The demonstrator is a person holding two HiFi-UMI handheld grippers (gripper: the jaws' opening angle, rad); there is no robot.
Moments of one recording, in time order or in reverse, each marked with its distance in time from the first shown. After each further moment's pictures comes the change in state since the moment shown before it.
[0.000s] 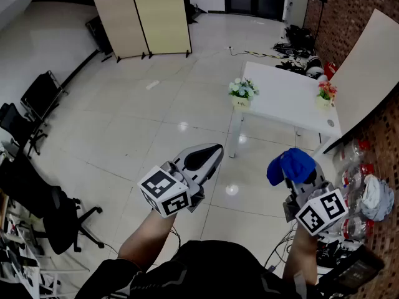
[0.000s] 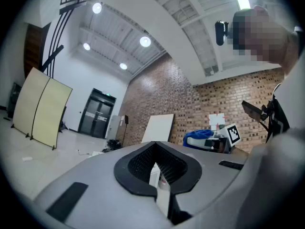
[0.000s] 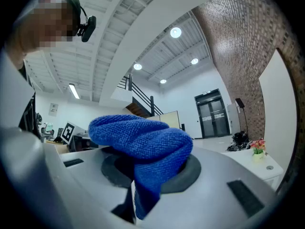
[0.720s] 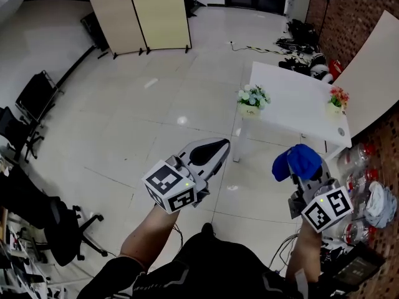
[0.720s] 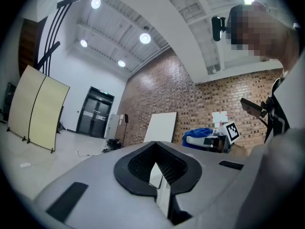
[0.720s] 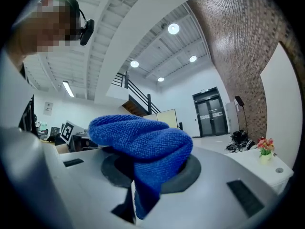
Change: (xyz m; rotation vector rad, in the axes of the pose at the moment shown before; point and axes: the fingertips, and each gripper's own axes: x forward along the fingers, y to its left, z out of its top) left arm 0.045 0.137 0.005 0.013 0.018 -0.035; right arm 0.134 -0.042 -0.018 0.005 0.019 -0.039
